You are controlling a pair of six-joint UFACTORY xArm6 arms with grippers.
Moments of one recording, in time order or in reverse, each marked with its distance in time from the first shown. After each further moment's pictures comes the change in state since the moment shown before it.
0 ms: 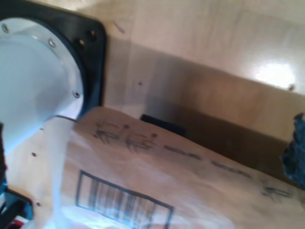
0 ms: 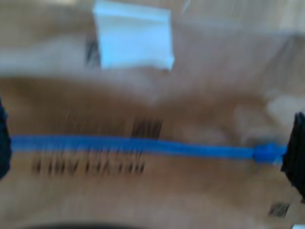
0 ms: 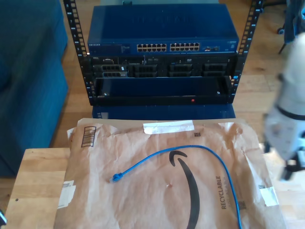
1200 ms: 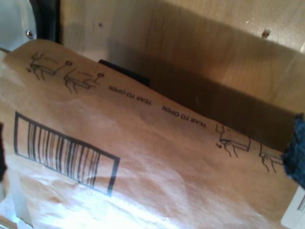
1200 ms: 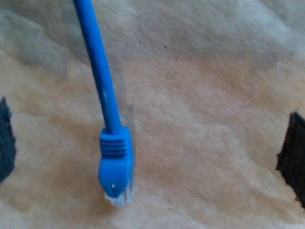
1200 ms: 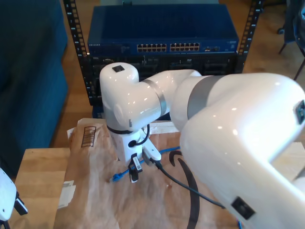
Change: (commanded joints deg) left arm -2.0 6.6 0.1 -6.4 -3.7 -3.7; right arm 26.7 41.7 -29.0 6.8 -13.1 7.8
